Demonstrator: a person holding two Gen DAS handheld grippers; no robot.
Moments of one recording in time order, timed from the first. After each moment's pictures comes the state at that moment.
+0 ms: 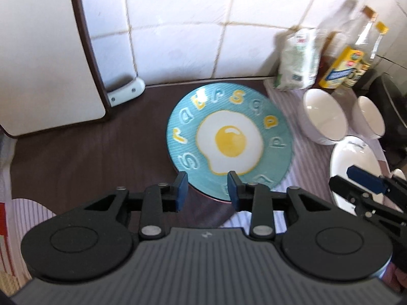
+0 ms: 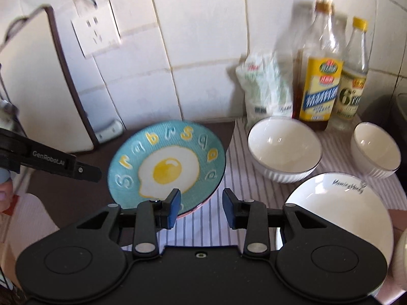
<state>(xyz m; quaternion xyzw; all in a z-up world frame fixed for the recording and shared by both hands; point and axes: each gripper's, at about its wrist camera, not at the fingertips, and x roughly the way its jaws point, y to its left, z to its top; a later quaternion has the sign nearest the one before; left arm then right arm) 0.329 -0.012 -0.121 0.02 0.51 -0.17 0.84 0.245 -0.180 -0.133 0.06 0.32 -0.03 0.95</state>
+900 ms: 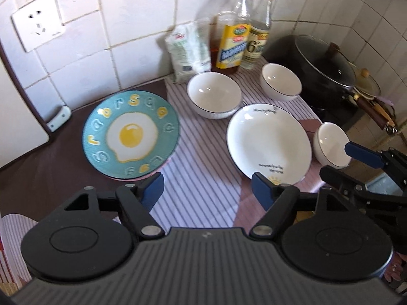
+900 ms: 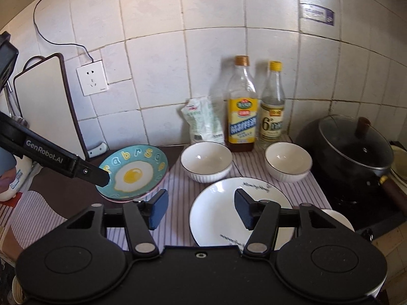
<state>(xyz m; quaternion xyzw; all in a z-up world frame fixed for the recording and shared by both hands) 0.221 -0.117 -0.060 0.09 0.49 -0.28 0.82 0.090 -0.248 -0.088 0.04 0.26 -0.08 0.96</state>
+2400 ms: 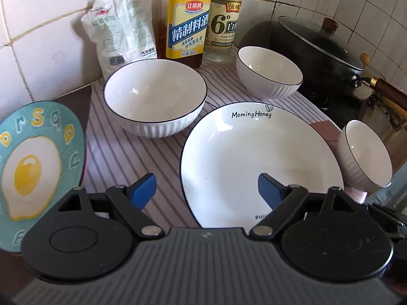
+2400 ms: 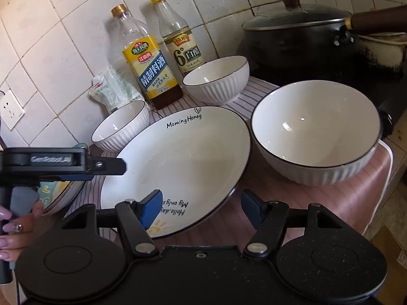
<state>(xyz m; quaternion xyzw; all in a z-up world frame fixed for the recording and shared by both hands) 0.268 -0.231 -0.221 0.09 0.42 -0.35 0.83 0.105 -0.339 -0.249 0.24 0.23 -0.16 0.93</state>
